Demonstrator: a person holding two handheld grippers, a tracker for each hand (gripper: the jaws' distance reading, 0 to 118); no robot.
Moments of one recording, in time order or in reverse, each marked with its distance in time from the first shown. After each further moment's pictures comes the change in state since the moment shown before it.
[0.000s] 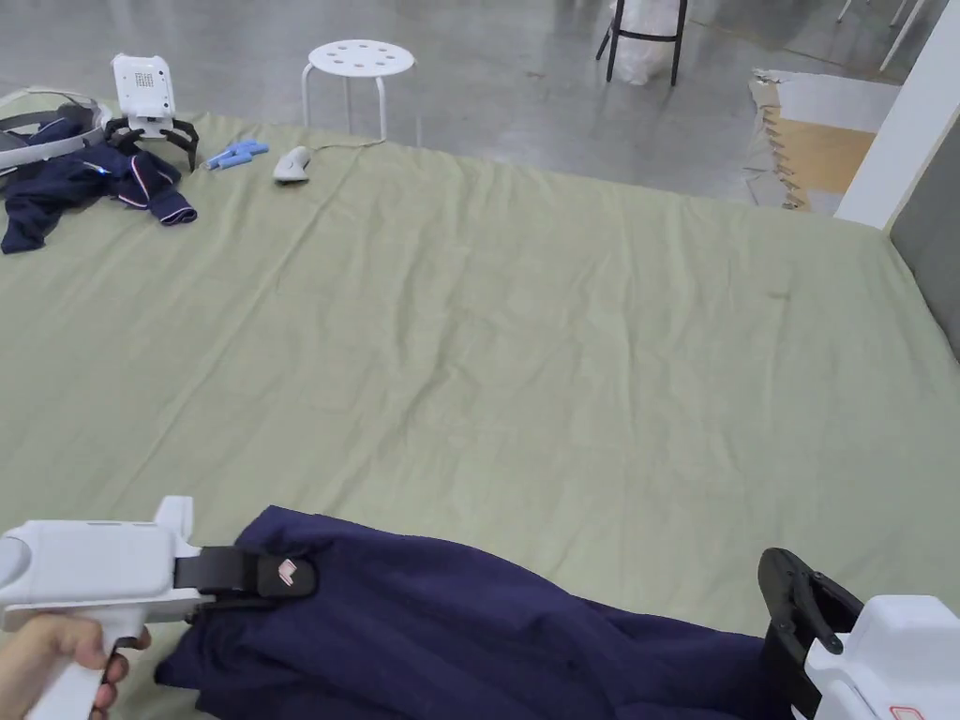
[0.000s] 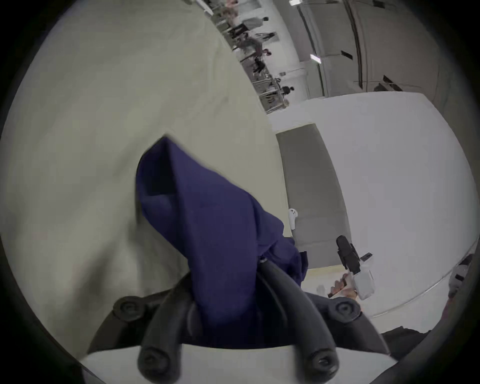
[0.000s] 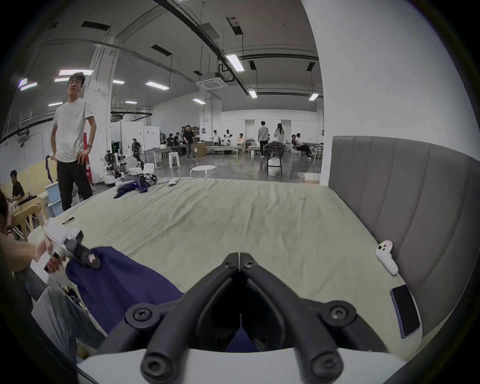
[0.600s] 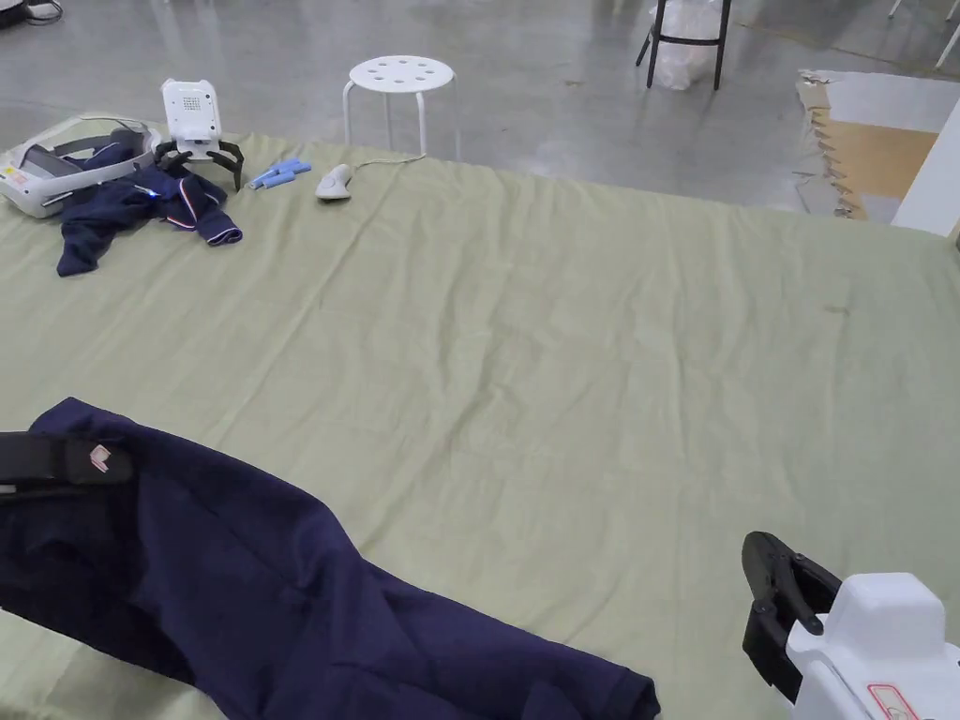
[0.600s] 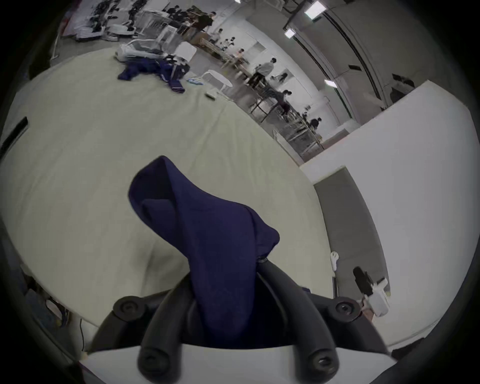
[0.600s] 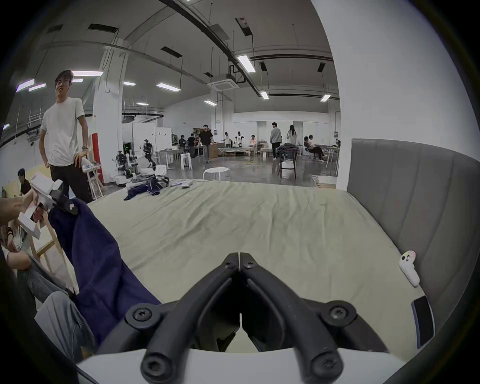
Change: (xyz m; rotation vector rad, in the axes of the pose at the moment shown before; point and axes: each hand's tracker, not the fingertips) left arm -0.004 0.090 0.193 0.257 0.333 -0.115; right arm -0.039 0.012 -0.044 0.013 0.082 0.015
